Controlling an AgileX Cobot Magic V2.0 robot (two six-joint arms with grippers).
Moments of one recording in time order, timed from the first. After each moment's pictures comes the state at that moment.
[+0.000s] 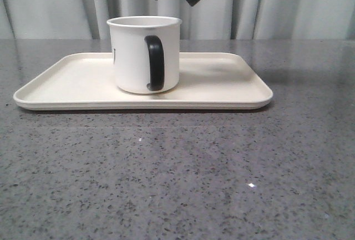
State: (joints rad) left arm -0.16 0.89 -1.36 0.33 1.28 0.01; right arm 0.49 1.79 -1.72 0.43 0.96 -0.35
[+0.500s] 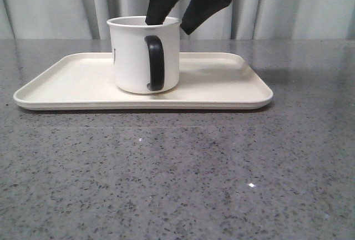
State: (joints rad) left arm -0.16 0.89 -1.36 0.33 1.28 0.01; right arm 0.49 1.87 -1.72 0.44 0.96 -0.35
